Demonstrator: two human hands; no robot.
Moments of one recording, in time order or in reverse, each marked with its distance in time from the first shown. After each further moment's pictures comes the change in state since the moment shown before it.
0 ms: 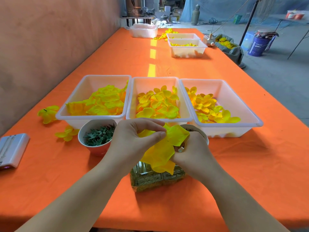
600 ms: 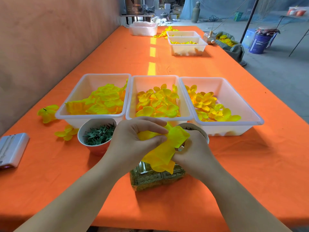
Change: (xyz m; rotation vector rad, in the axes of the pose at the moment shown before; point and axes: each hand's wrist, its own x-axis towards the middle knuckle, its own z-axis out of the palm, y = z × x) left_hand -0.004 0.005 0.000 0.080 -0.046 0.038; right_hand 0.000 0.009 -0.001 -0.003 -0.005 -0.074
